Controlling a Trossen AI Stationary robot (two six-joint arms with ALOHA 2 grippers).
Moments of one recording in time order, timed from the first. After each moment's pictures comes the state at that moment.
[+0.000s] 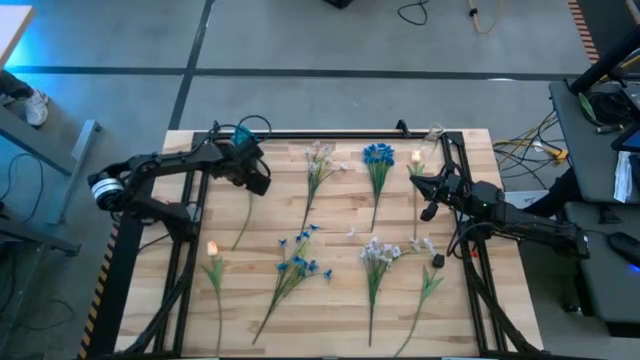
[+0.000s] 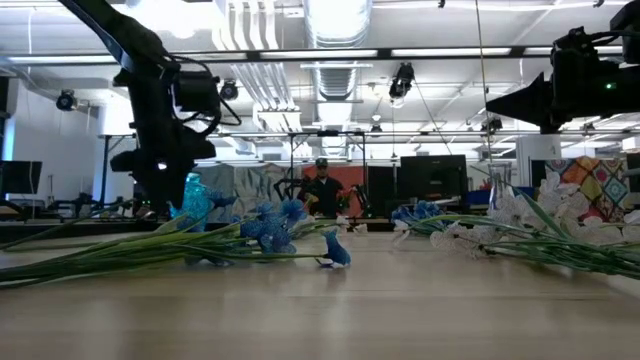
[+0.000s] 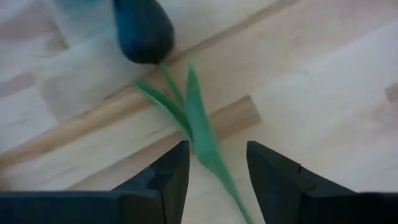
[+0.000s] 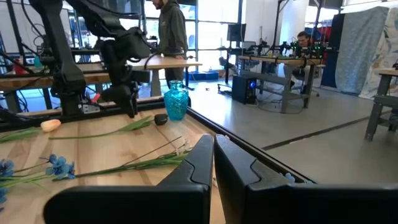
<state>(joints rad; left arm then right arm) 0.63 1.37 0.76 -0.69 -0.08 -0.46 -0.31 0.03 0.01 0.08 0.17 -0.03</state>
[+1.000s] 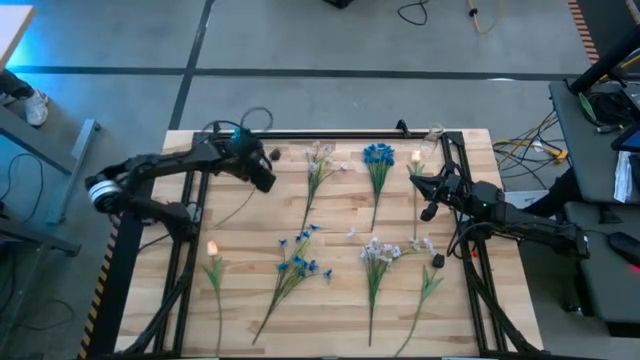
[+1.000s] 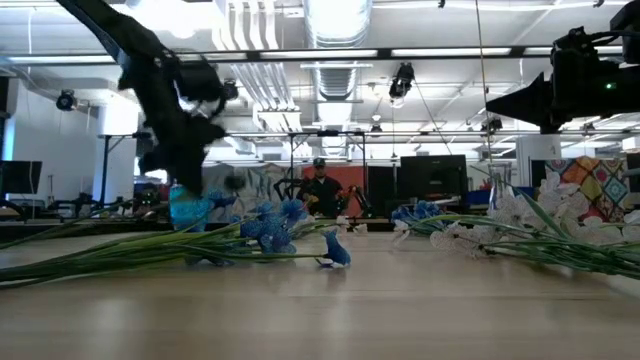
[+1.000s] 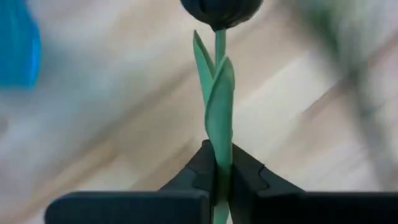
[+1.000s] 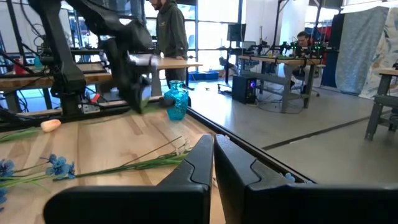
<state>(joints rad) 0.64 1.30 0.75 -0.48 0.05 -0.32 -0.31 0.03 0.01 0.08 0.17 -0.03</state>
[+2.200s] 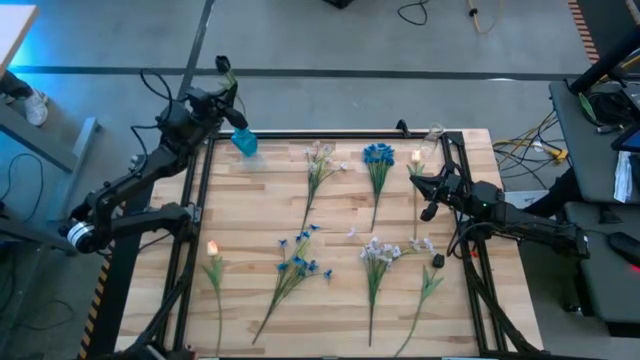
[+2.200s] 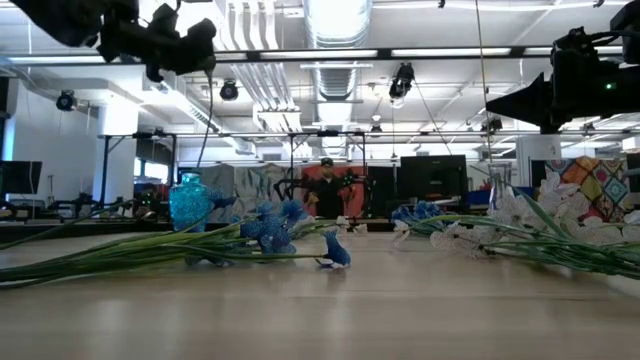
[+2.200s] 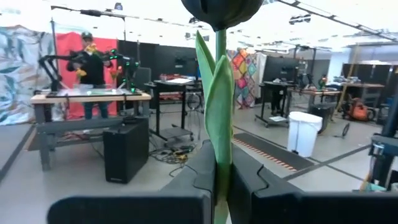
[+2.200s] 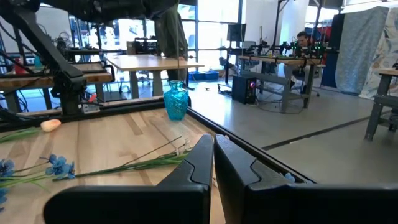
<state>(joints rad) 0.93 0.95 0.66 0.45 -0.07 -0.03 -0.31 0.03 0.01 0.08 0.17 -0.03</state>
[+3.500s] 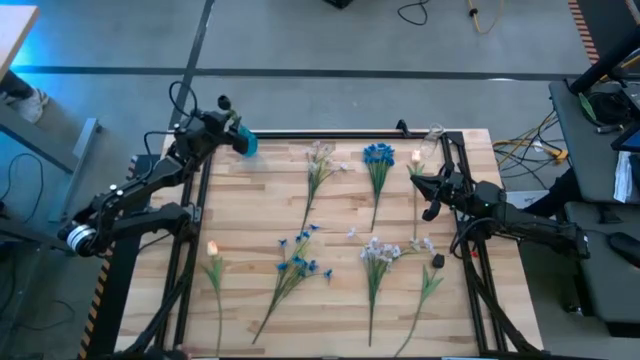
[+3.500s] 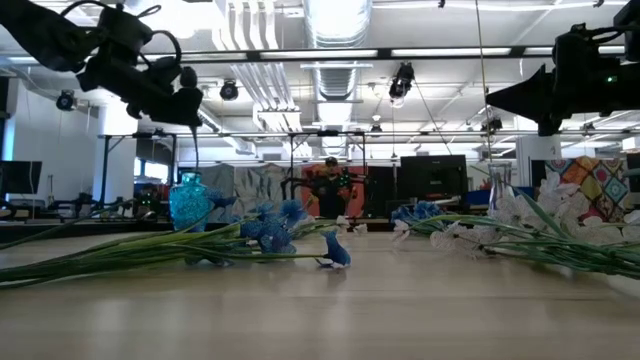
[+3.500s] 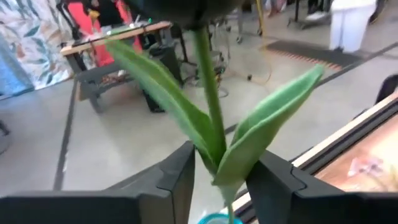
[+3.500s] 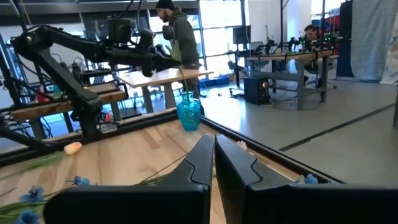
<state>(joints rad) 0.95 0.92 0.49 0.24 -0.17 0.18 -0.31 0.03 0.01 0.12 0.14 0.10</state>
